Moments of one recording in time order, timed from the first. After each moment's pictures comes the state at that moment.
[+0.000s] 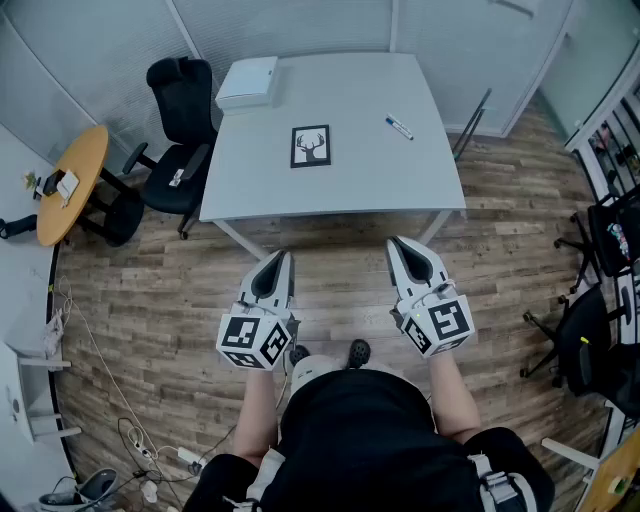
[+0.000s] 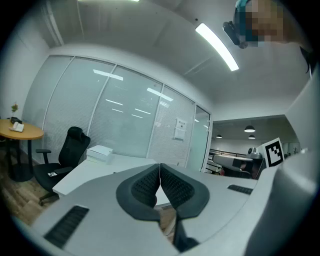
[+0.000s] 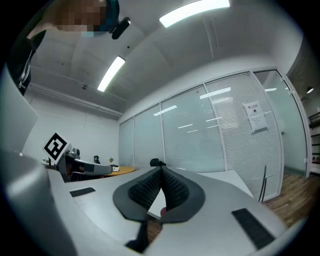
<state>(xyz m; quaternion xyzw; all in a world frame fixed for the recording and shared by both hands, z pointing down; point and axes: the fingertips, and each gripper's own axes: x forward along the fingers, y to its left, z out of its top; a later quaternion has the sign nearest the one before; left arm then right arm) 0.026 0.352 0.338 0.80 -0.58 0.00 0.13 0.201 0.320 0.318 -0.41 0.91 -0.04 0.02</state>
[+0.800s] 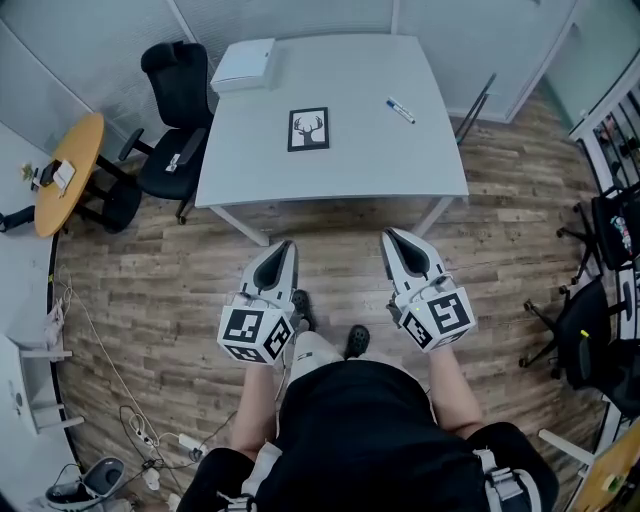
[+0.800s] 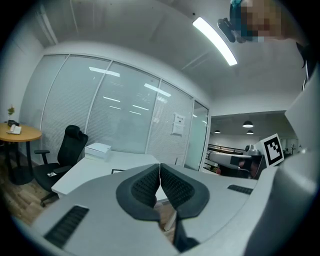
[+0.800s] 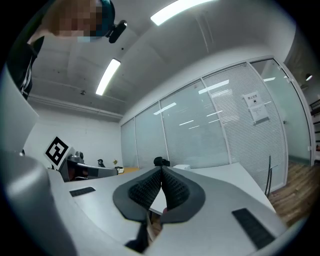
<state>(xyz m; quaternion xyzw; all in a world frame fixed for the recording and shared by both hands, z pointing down) 0.044 0.338 0.347 0.81 -0.58 0.02 0.13 0.198 0.310 0.330 -0.39 0.92 -0.07 0.03</state>
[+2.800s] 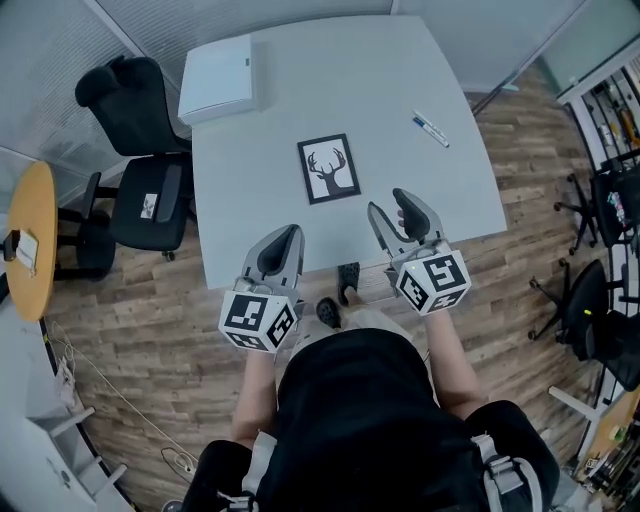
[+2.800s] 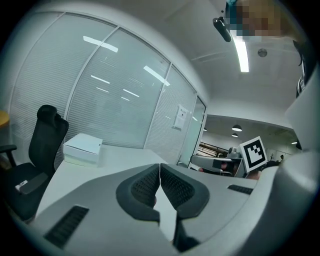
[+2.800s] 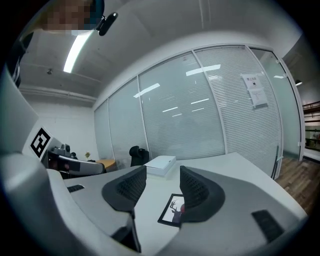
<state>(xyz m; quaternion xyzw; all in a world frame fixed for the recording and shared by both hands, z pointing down) -0.148 -0.027 0.400 0.86 -0.48 0.04 0.19 -0.004 -0.067 0.400 -0.48 0.87 -0.13 -0.04</state>
